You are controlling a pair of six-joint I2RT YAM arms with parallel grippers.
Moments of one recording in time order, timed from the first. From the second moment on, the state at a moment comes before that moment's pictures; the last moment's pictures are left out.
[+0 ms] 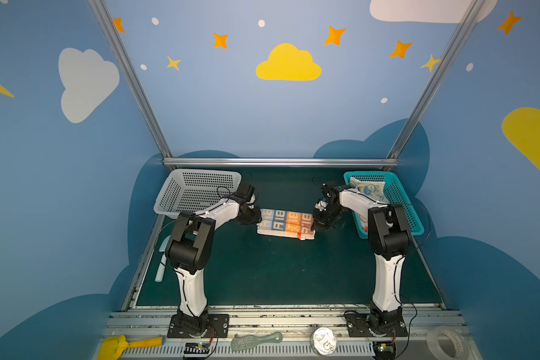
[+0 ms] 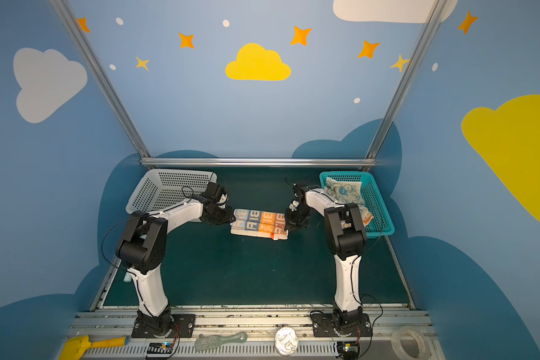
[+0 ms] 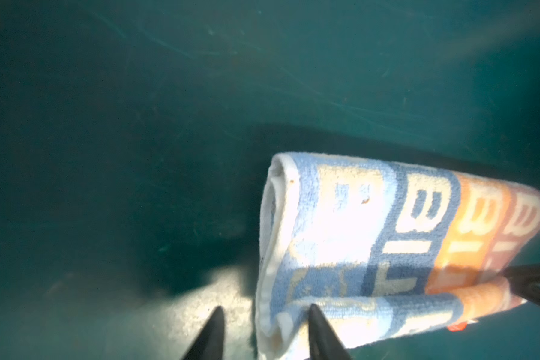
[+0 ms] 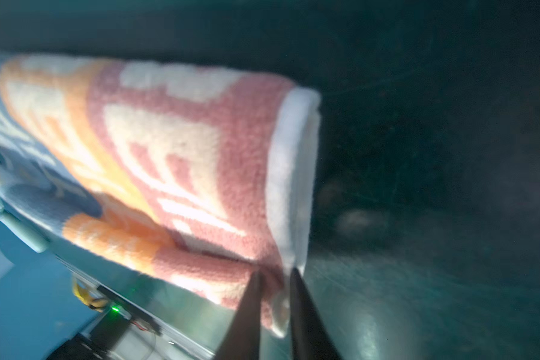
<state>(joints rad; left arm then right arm) -0.33 1.92 1.30 -0.52 0.21 -0.42 0.33 2.10 1.55 -0.97 -0.43 0.38</state>
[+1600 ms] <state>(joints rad) -0.47 1.78 1.14 -0.37 0.41 -0.65 0.31 1.95 1.36 -0.76 -0.66 0.44</state>
